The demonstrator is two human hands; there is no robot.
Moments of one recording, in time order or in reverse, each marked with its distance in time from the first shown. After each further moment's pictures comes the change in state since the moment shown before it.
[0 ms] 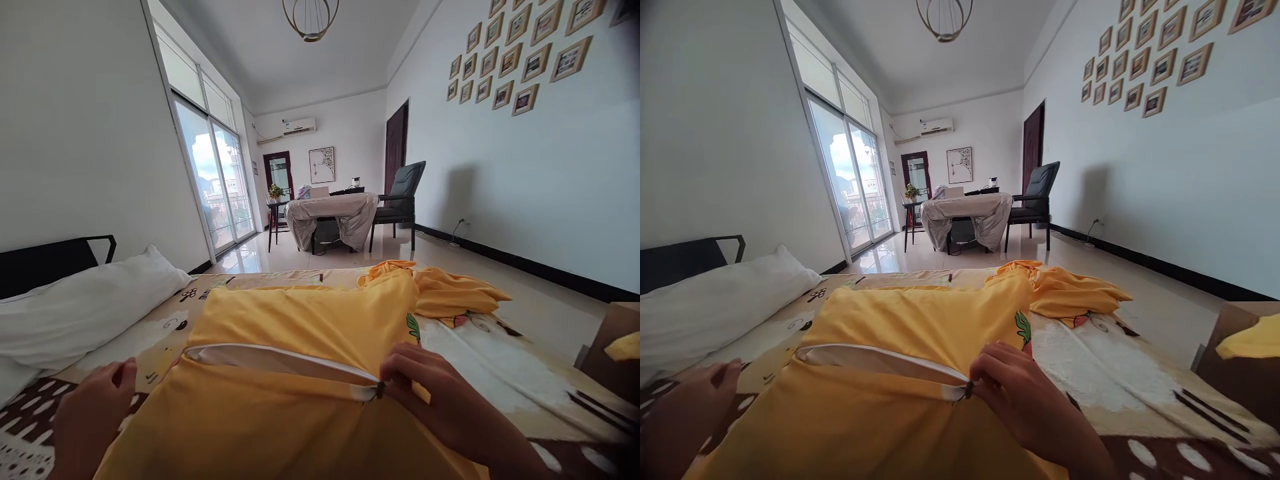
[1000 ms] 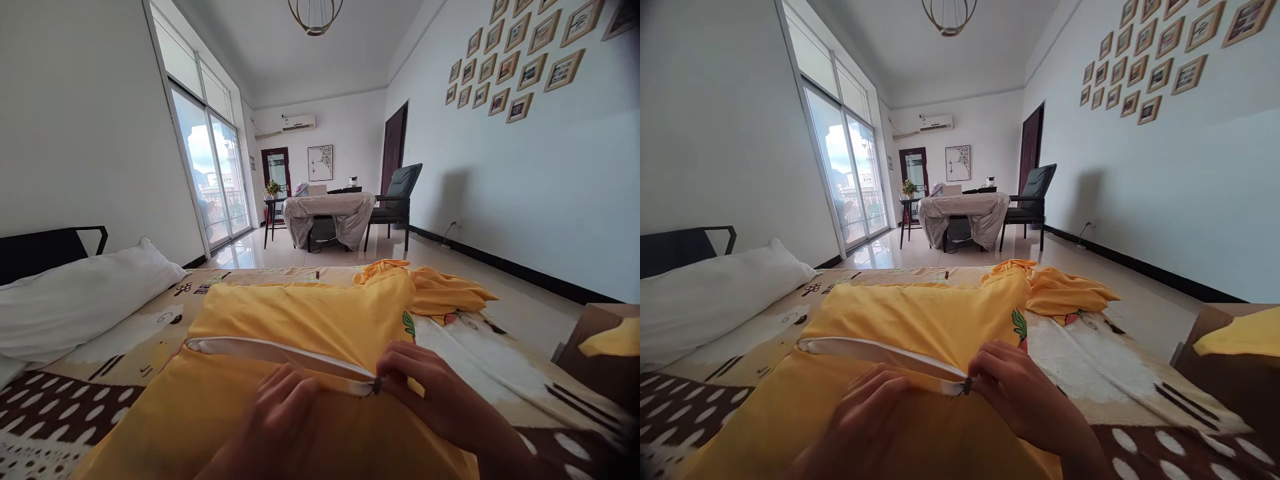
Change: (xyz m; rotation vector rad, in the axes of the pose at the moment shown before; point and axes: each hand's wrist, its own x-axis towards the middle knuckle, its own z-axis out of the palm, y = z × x) left_hand -0.124 0.192 -0.044 -0.908 0.026 1.160; right_hand -0.001 -0.004 0.000 0.001 -0.050 0.040
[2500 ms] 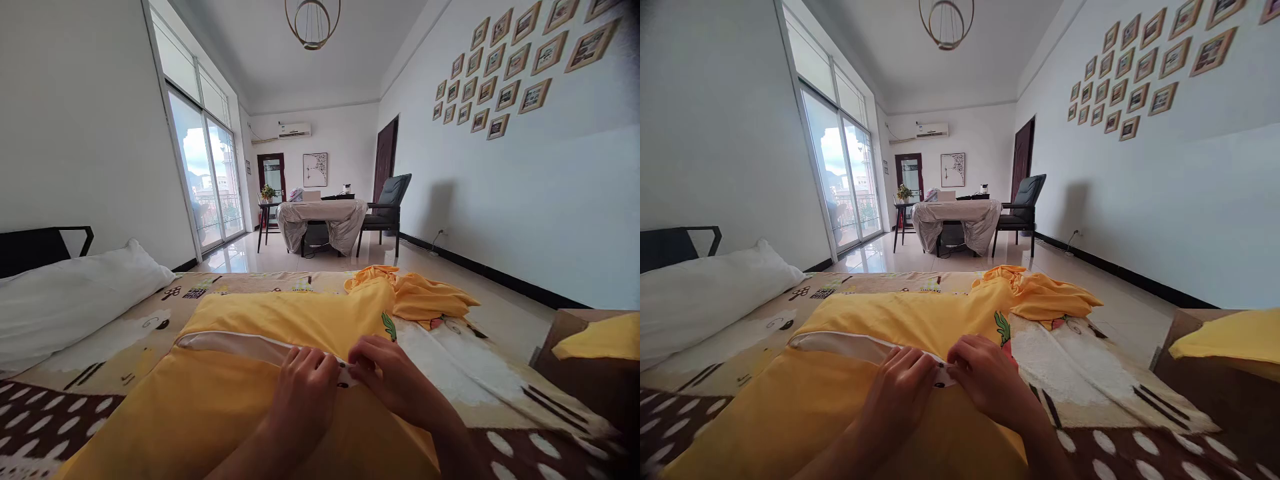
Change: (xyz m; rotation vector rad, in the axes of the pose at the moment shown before) left_hand 0.031 0.000 0.059 0.199 -0.052 -0.178; right_hand 0.018 0.003 0.014 -0.033 0.046 0.065
